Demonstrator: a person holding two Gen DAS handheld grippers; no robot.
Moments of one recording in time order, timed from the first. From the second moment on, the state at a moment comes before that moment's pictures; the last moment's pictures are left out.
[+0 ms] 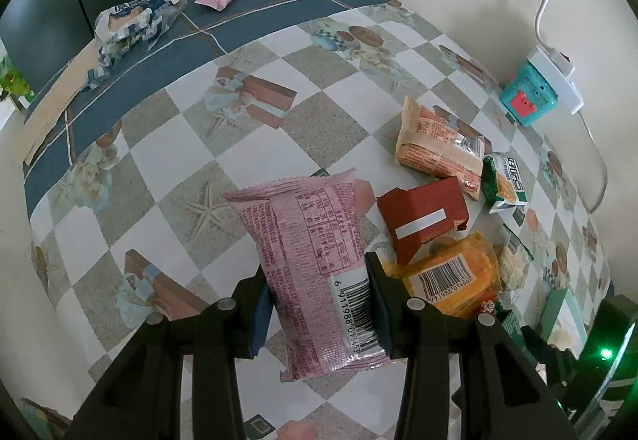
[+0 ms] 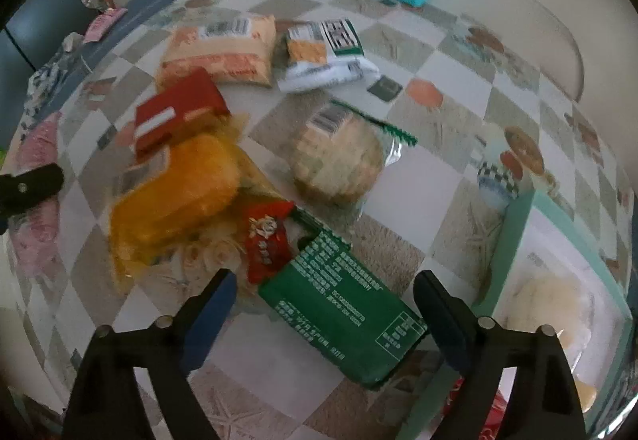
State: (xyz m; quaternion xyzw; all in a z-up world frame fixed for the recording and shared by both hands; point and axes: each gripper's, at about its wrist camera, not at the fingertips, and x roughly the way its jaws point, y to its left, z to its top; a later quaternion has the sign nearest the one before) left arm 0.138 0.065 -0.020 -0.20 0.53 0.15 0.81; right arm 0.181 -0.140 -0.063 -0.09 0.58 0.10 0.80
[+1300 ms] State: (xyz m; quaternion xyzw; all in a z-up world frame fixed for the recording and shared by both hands) left arm 0.123 0.014 0.027 -0.15 0.50 0.09 0.85; right arm 0.059 -0.203 0.024 0.18 0.44 -0.03 0.88
